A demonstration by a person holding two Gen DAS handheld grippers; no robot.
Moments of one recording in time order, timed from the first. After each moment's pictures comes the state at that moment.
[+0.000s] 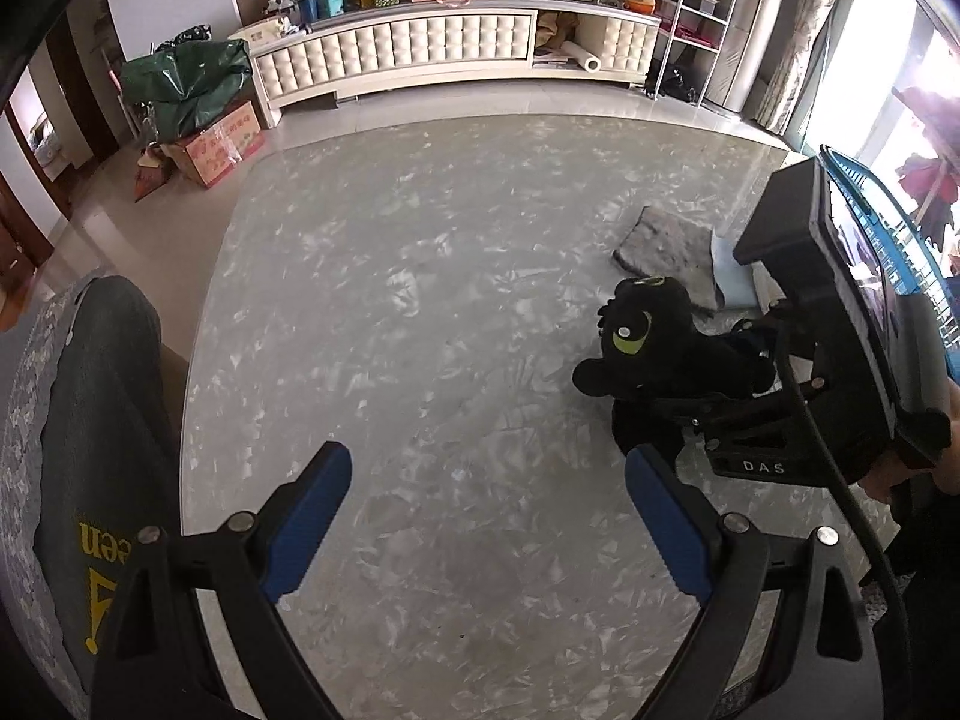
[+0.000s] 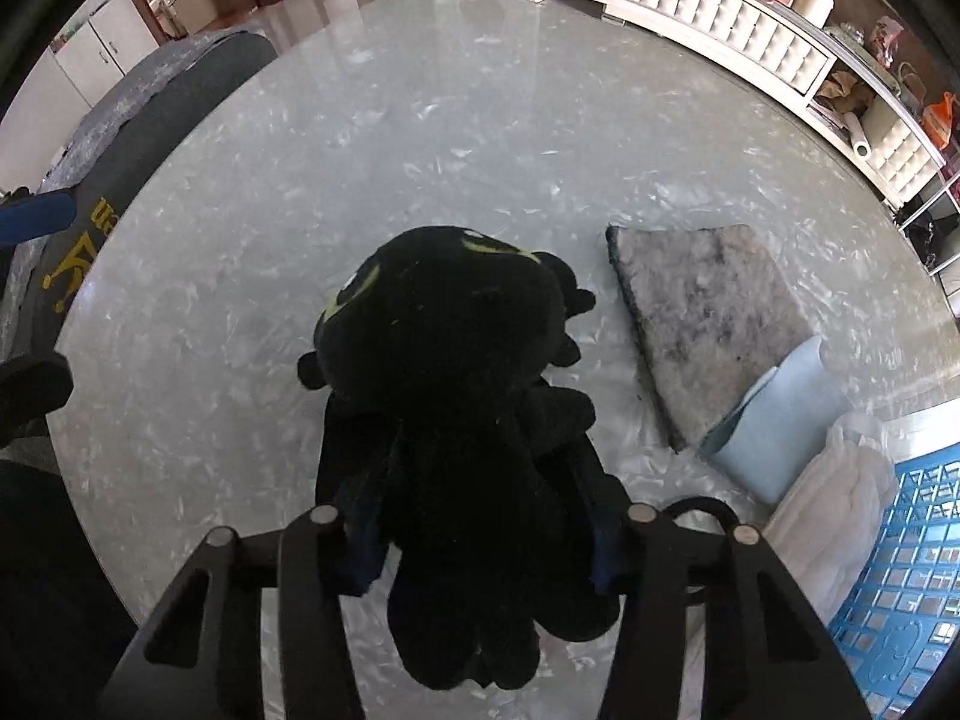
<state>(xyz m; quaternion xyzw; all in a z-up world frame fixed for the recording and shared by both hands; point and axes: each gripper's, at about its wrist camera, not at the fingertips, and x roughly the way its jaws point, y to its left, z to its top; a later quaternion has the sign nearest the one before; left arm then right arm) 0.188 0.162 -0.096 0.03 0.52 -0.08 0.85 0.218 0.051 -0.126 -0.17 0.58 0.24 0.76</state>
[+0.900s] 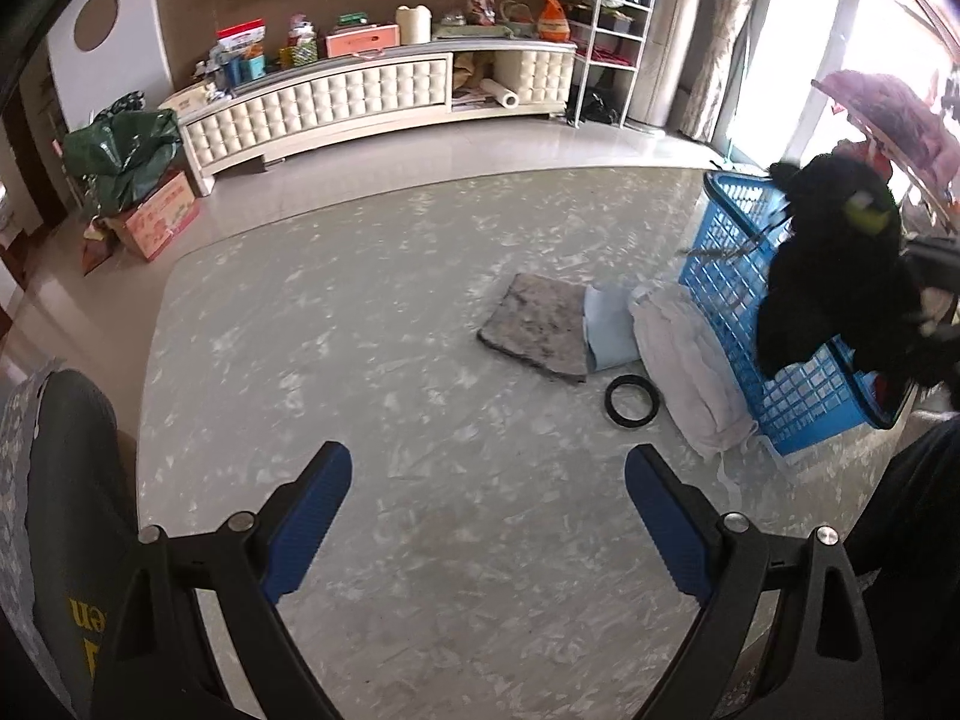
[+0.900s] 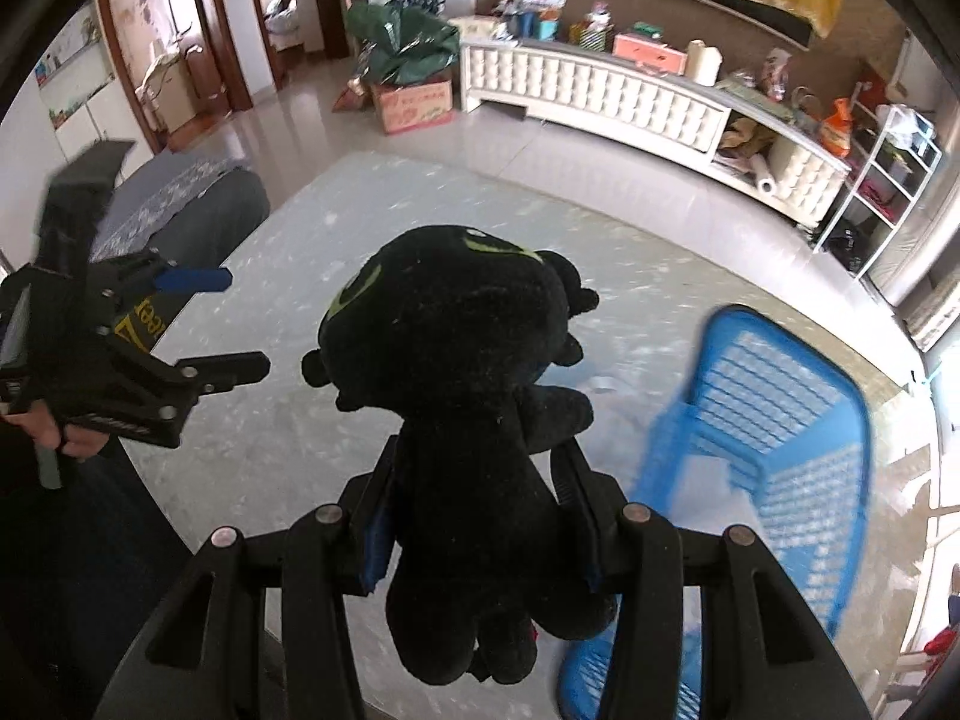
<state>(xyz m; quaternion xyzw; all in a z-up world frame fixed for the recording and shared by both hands) 0.193 0.095 -0.055 0.05 0.47 -0.16 0.87 0.147 -0.069 0.029 -0.13 0.48 0.20 0.85</state>
